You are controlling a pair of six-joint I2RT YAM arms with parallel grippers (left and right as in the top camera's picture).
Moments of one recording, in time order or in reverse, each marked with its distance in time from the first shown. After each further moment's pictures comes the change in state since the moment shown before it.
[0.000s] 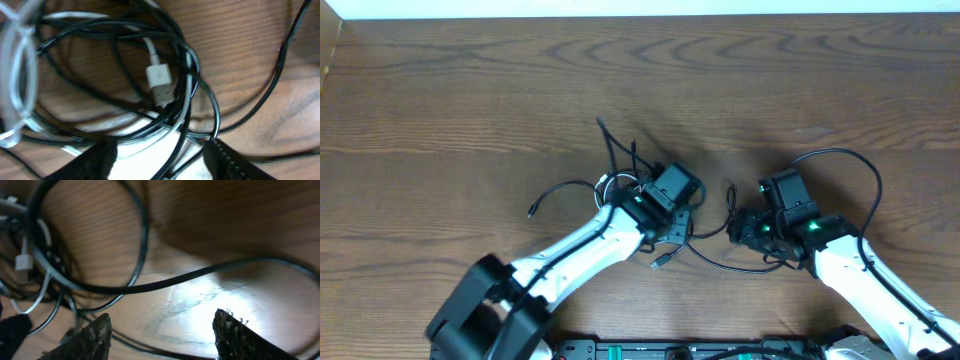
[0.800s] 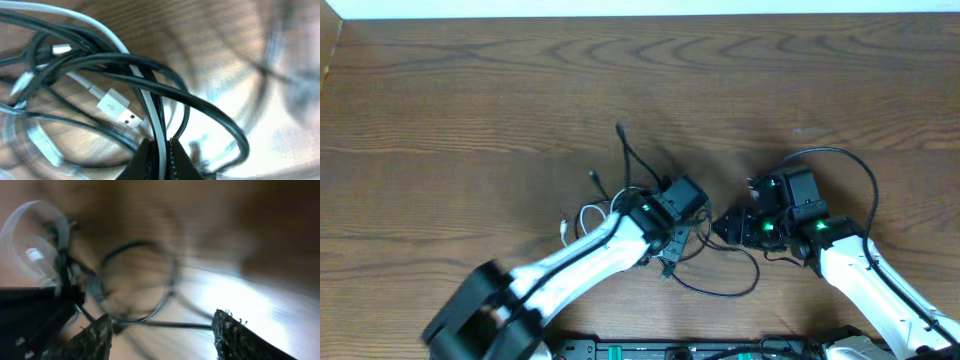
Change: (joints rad) left arm -0.050 -0.058 0.002 -0.157 -0.041 0.150; right arm -0.056 0.000 -0.023 0.138 -0.344 -0.201
